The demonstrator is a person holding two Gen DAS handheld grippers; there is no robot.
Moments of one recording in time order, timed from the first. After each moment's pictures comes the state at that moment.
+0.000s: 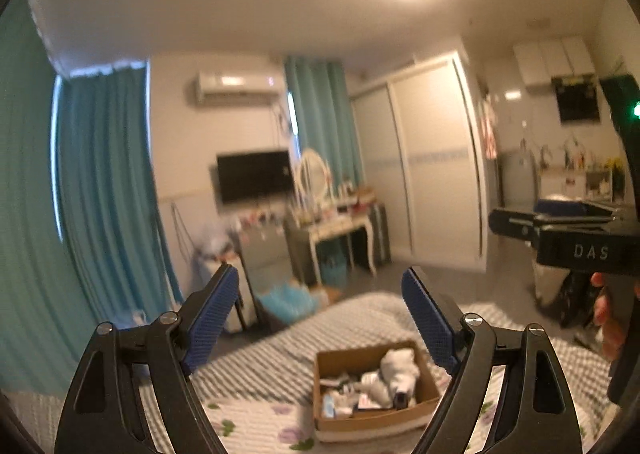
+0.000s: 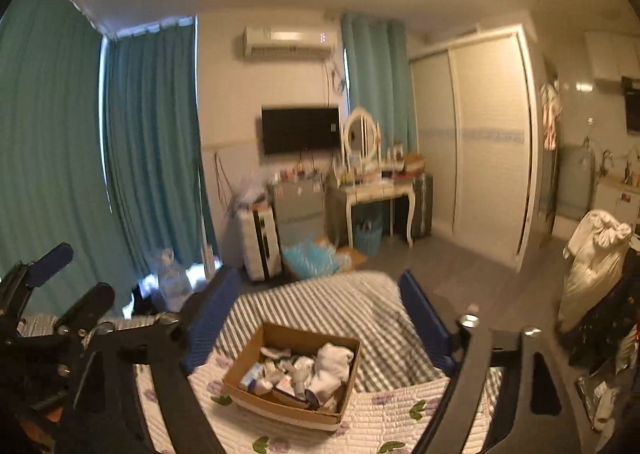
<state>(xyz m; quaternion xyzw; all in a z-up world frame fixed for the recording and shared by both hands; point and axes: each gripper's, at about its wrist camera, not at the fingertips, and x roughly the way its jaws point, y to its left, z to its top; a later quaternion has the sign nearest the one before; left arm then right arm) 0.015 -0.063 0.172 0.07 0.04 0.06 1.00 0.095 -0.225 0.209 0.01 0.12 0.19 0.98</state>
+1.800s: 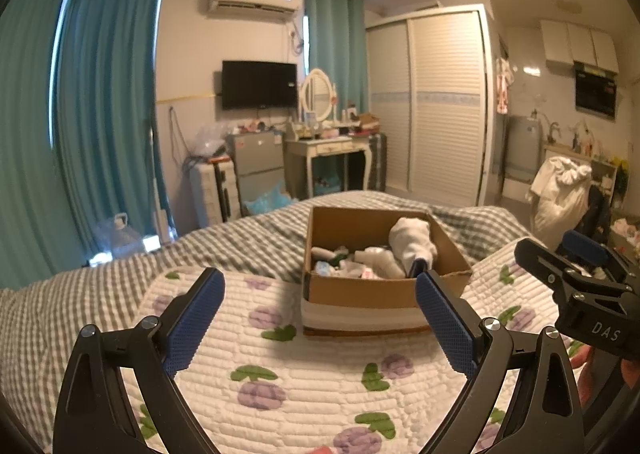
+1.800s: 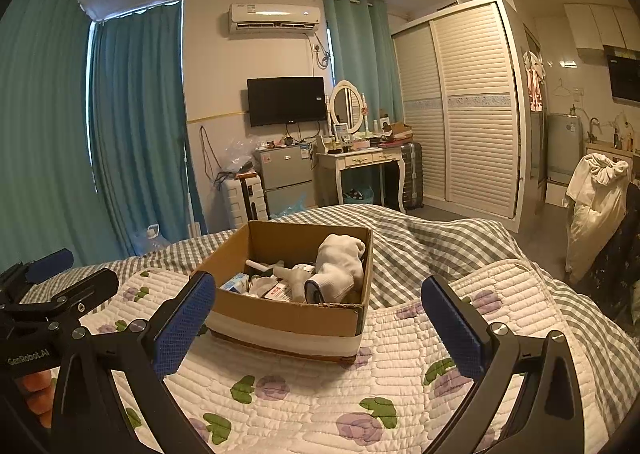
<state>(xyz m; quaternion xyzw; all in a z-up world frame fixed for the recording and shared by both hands) 0.045 -0.016 -0.019 -0.01 0.17 0.05 0.98 0.093 -0.186 -0.025 0.03 0.15 0.16 0.98</state>
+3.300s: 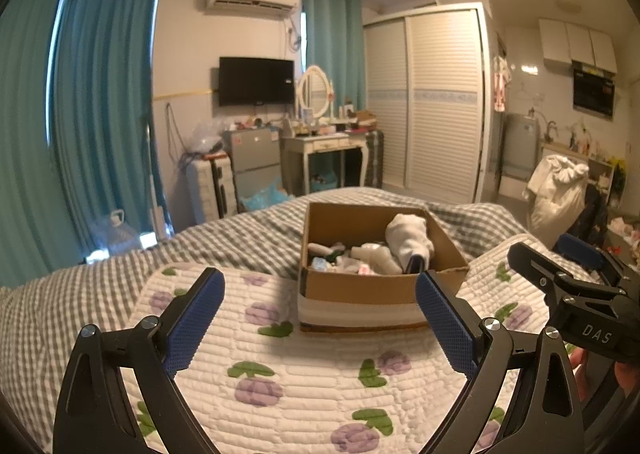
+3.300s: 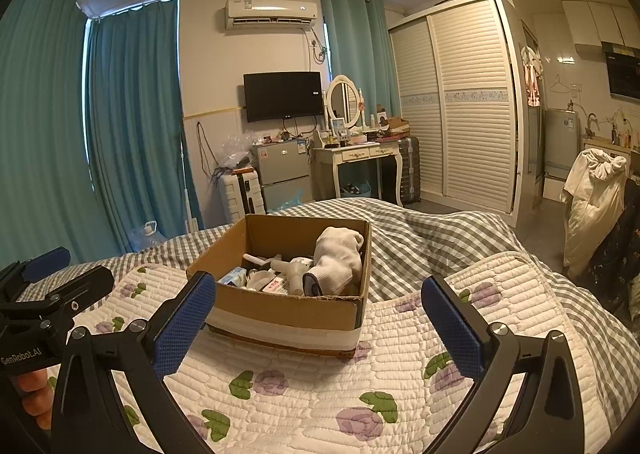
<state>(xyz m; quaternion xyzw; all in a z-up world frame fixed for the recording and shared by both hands) 0.046 -0.015 -0.023 -0.01 0.18 0.04 0.98 0.093 -0.185 -0.030 0.03 0.16 0.15 0.98</state>
